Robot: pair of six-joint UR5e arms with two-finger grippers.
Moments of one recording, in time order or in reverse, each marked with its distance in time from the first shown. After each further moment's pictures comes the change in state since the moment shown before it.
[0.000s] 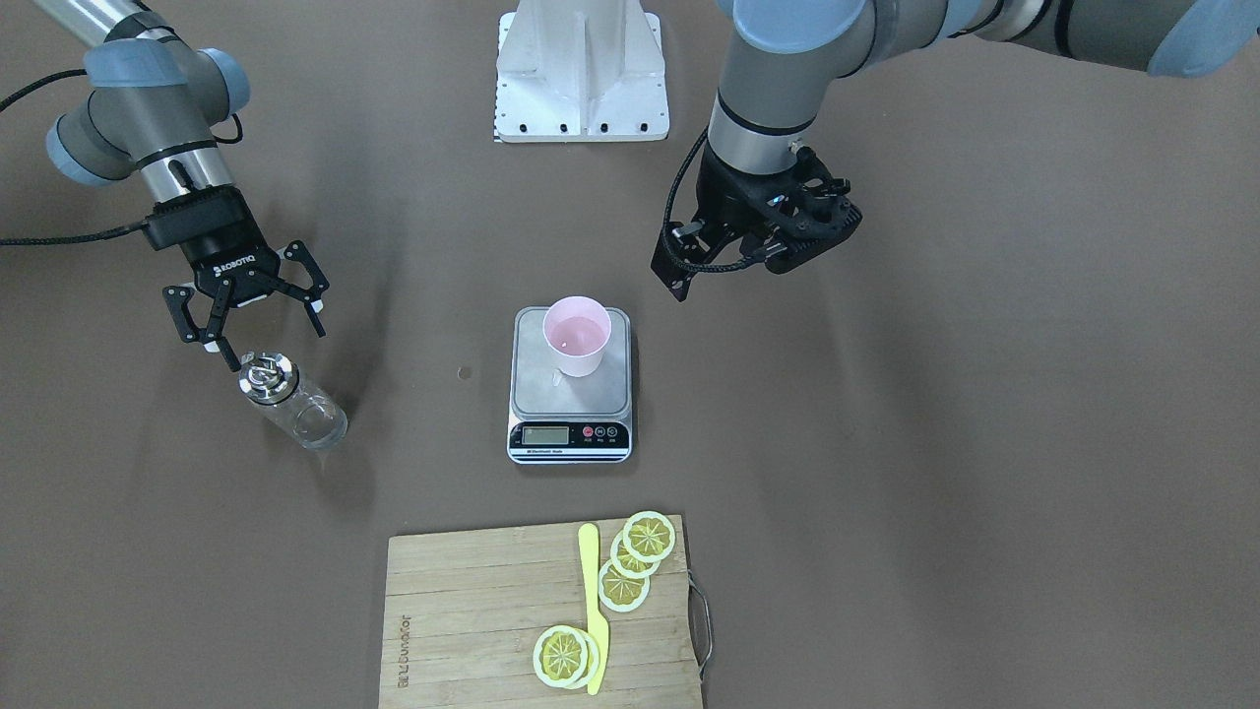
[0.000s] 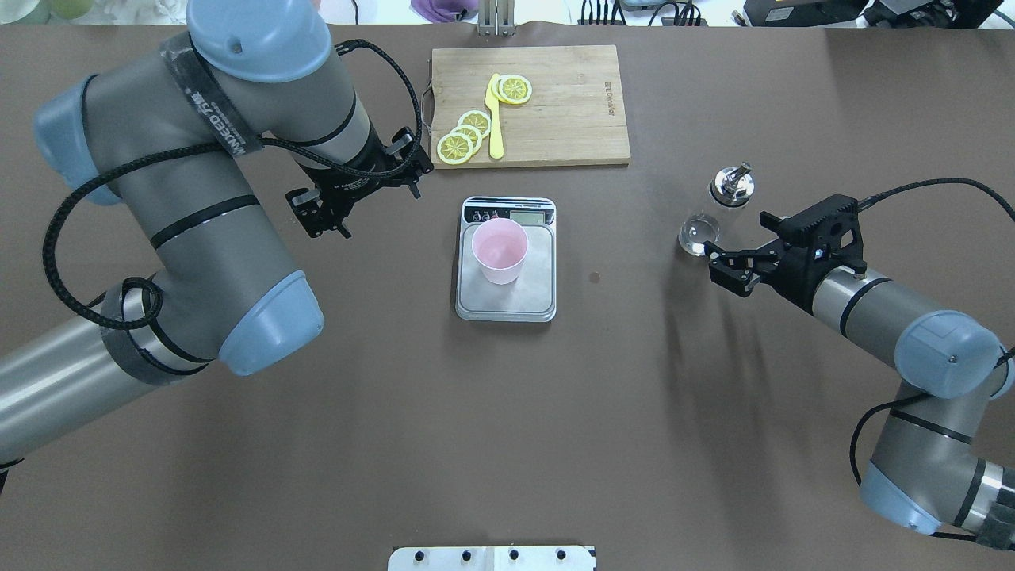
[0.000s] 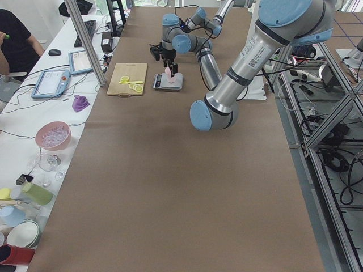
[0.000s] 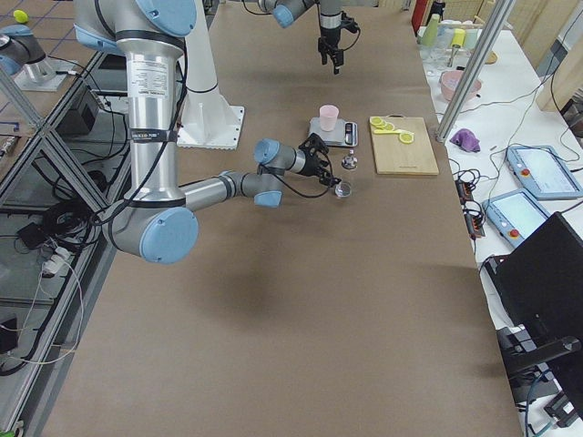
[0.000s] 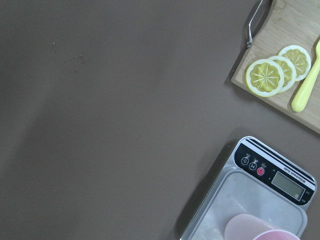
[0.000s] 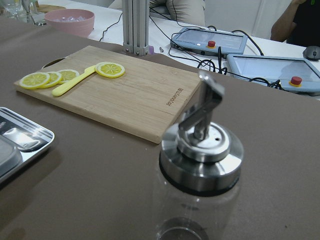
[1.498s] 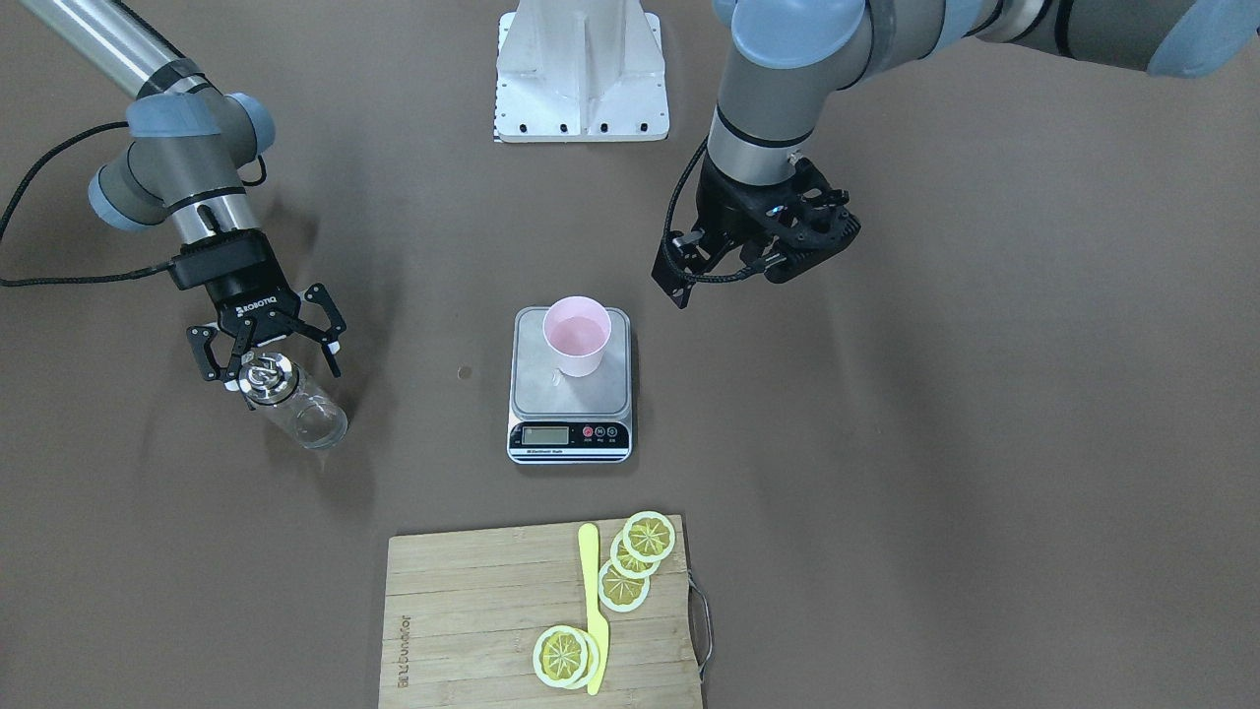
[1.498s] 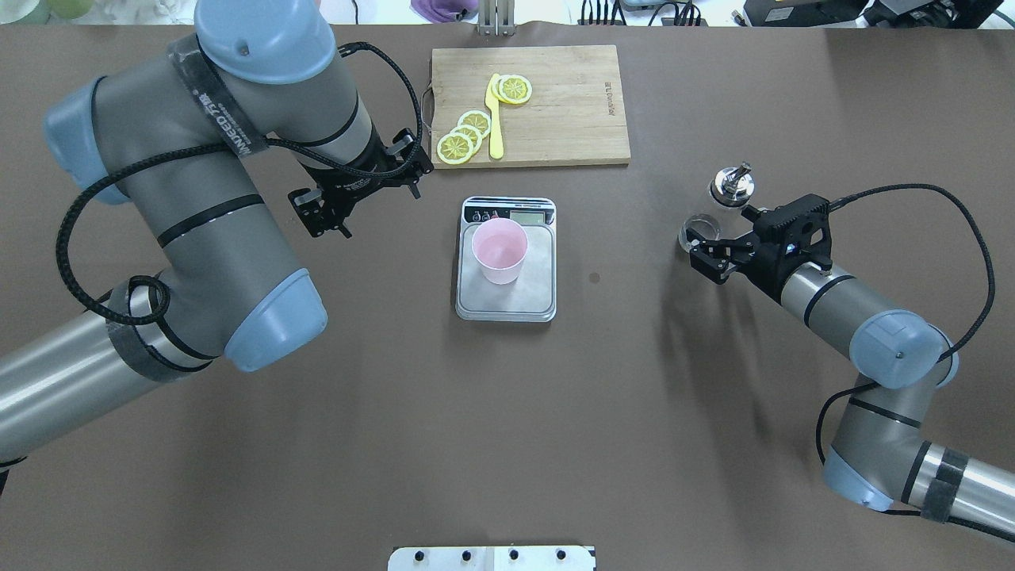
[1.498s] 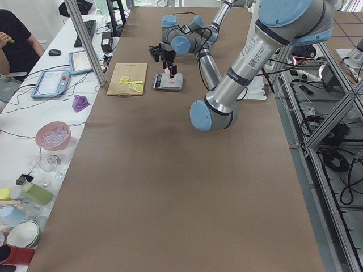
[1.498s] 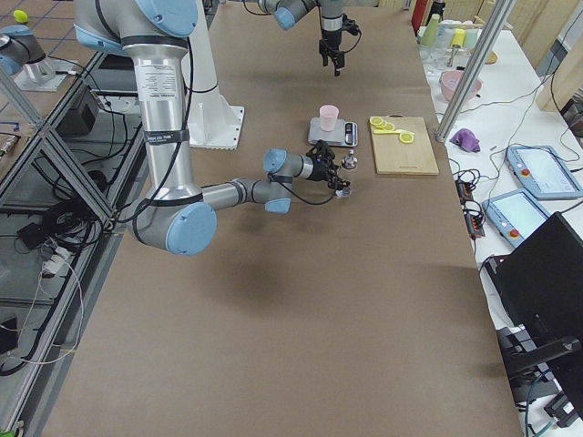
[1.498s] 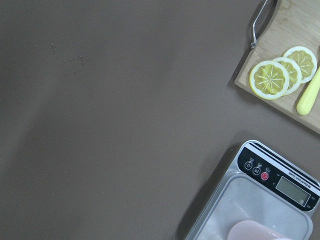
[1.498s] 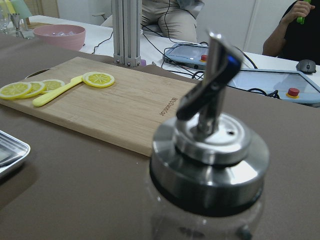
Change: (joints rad) left arm 0.000 0.000 0.015 -0.009 0.000 0.000; right arm -0.007 0.098 -0.191 0.142 -0.079 -0.001
